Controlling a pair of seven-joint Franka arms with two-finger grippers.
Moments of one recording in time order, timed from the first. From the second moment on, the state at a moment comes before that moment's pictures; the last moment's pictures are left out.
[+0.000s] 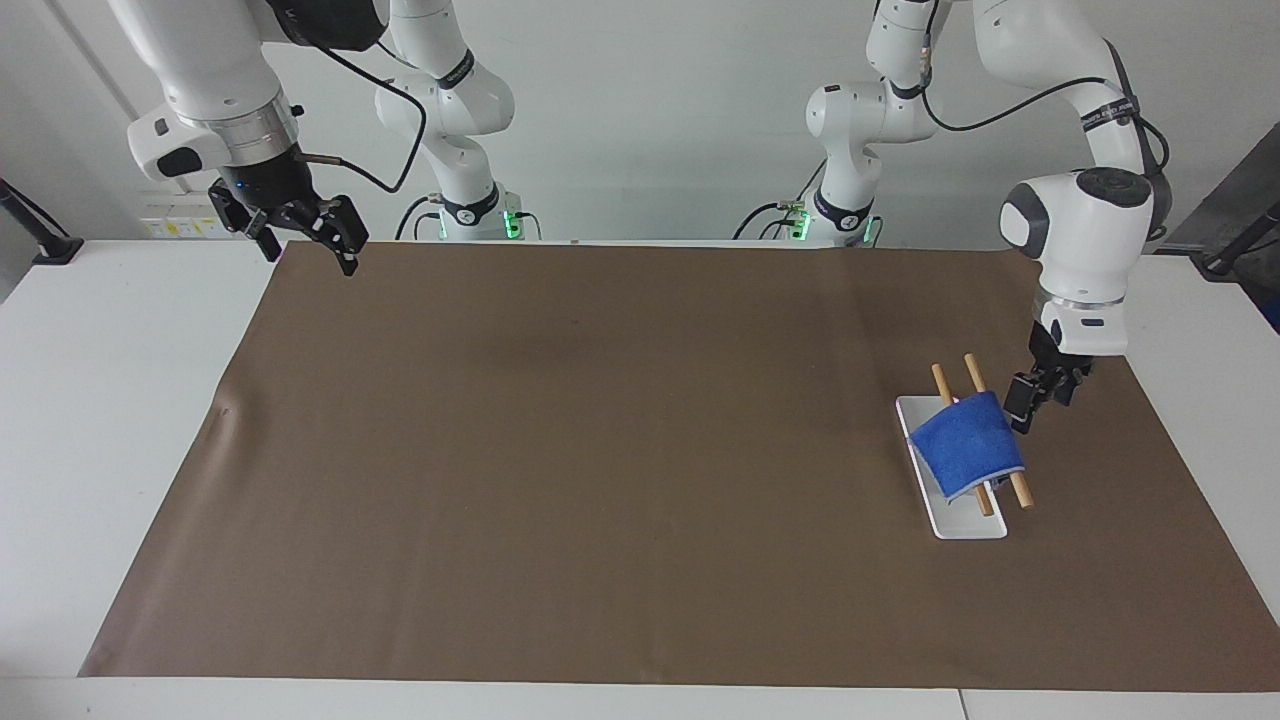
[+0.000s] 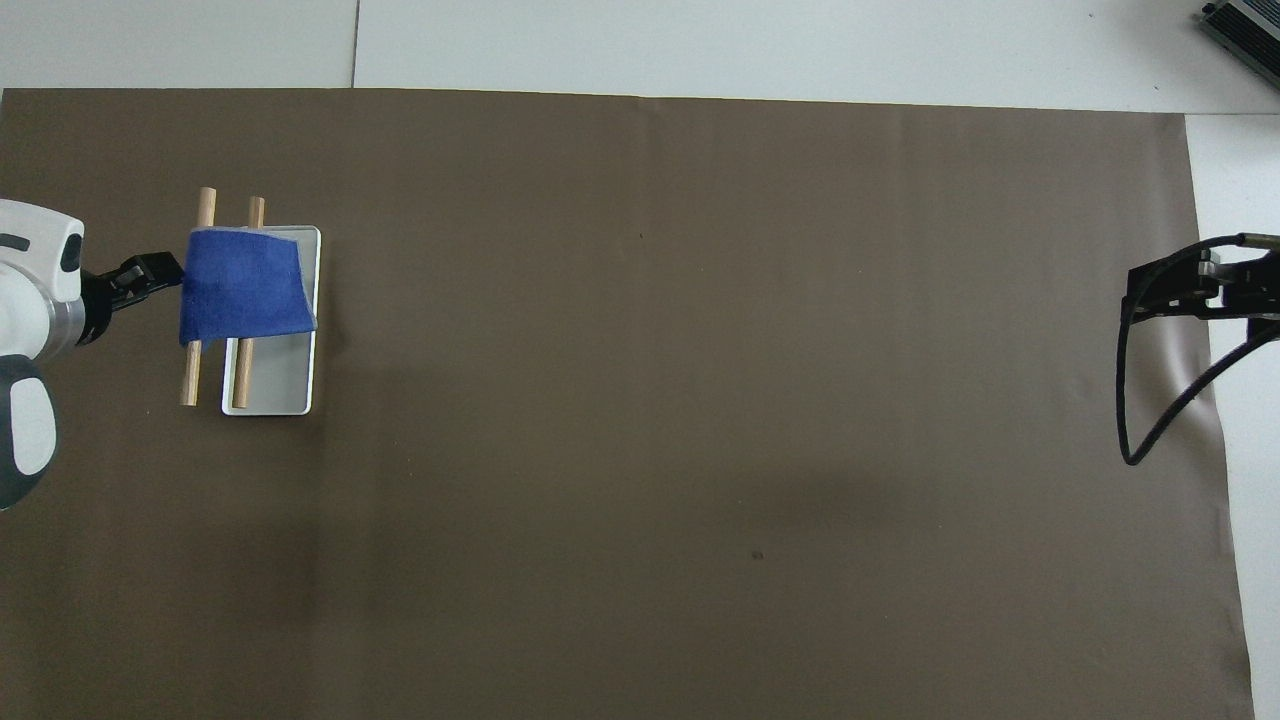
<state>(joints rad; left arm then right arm) -0.07 0.05 0.15 -2.12 0.15 2.52 -0.49 0.04 0.03 -0.05 -1.47 -0.05 1.50 0.18</state>
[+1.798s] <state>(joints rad) -0.07 0.03 0.01 -1.56 0.01 1.51 -0.19 0.03 -0.01 -0.11 -1.56 -0.01 1.54 0.11</state>
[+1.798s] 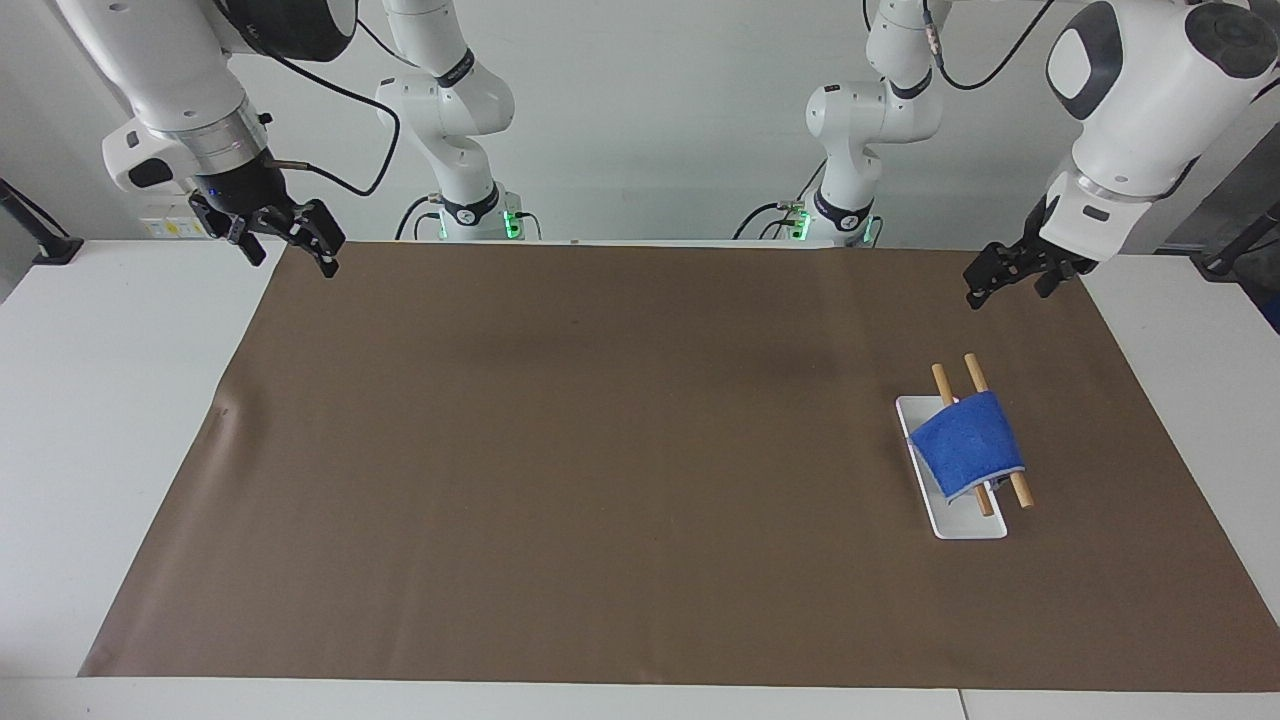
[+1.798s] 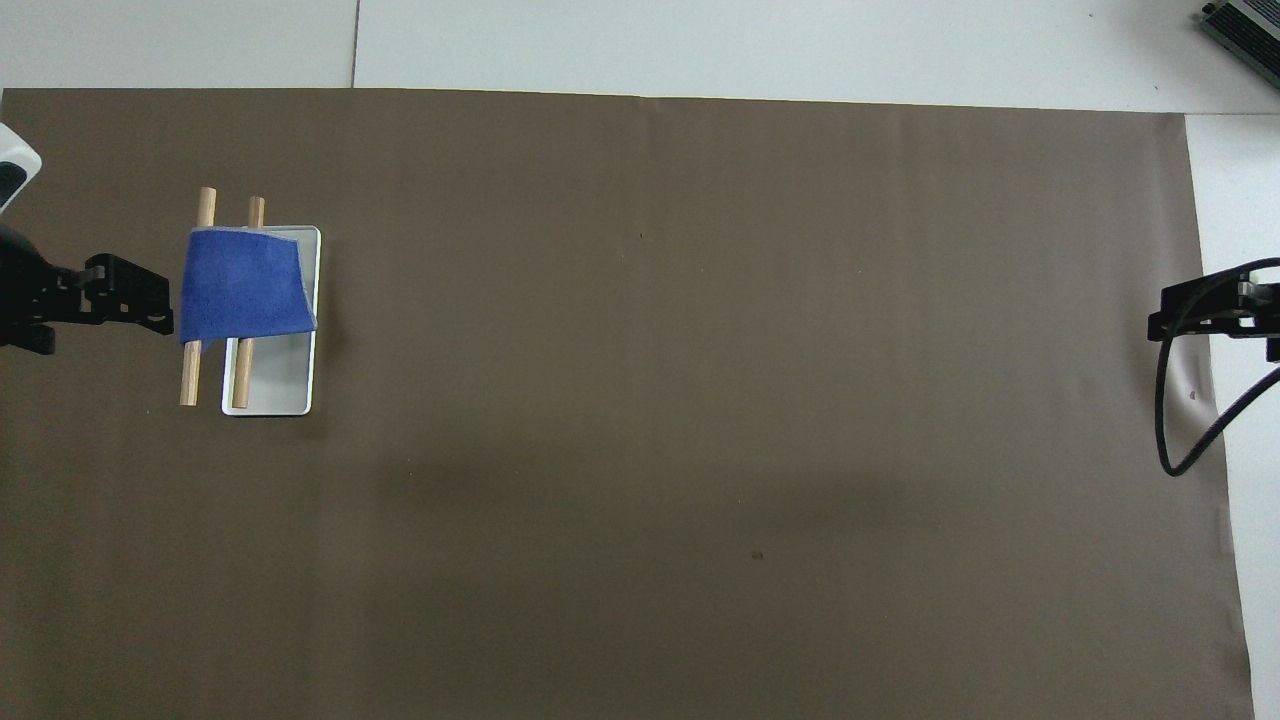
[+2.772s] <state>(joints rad) -0.07 -0.02 0.01 -1.63 0.01 1.57 -0.18 0.02 -0.01 -0.05 -1.56 -0.01 1.53 0.19</state>
